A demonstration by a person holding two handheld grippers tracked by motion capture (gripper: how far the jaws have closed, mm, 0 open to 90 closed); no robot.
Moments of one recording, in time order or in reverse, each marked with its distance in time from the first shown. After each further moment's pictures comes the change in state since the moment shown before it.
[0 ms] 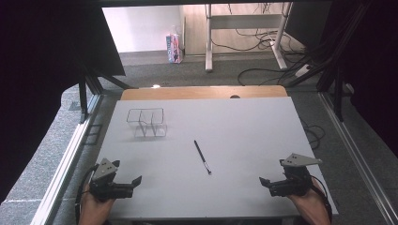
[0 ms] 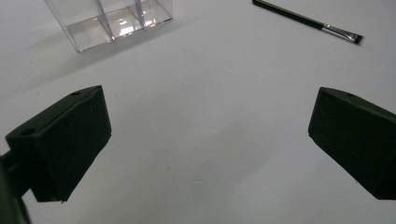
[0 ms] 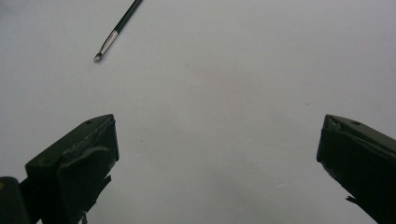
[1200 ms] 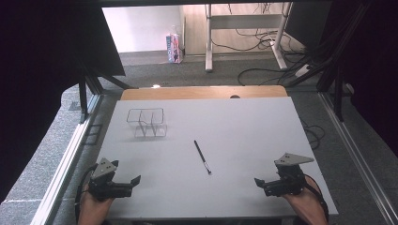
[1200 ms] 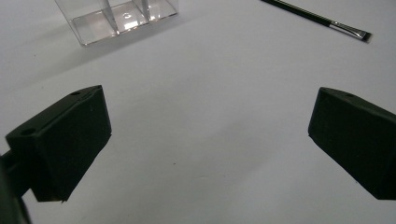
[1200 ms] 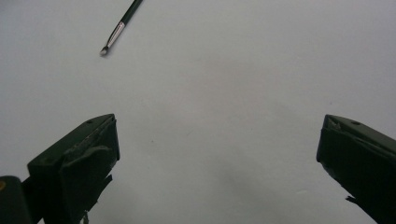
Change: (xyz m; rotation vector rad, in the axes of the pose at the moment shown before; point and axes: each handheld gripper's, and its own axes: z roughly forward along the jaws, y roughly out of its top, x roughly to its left) left arm 0.004 -0.001 0.001 0.018 -0.001 -0.018; right arm 0.008 0.006 0.011 0.039 0.014 -0.005
